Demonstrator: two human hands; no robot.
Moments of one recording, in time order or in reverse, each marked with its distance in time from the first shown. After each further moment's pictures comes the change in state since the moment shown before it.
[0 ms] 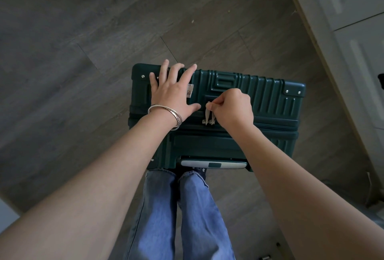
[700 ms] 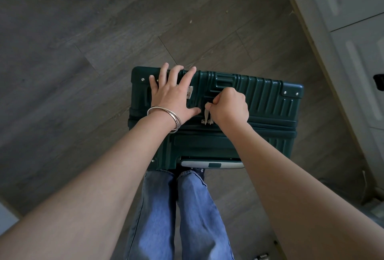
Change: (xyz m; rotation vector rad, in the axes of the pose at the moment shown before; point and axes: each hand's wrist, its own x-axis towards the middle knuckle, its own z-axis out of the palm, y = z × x) left_hand 0.001 0.002 0.000 0.002 -0.036 0.020; right_hand 0.010 -0.008 0.005 -0.062 0.019 0.106
